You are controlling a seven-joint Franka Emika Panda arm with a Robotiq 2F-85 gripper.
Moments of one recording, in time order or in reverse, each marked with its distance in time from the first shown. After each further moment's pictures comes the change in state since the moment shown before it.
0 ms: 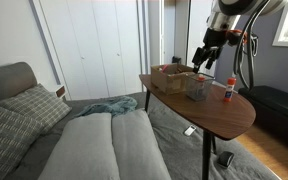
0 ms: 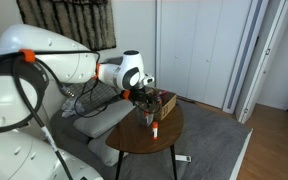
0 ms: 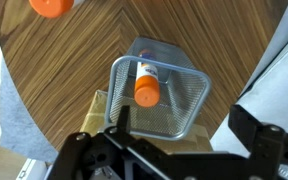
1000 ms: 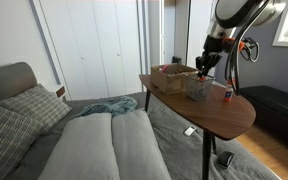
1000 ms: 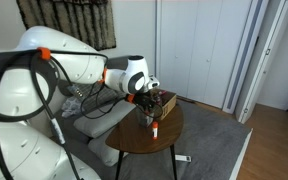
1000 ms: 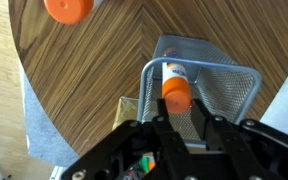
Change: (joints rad) arm -0.056 0.070 0.009 0.001 -0.043 0.076 0.098
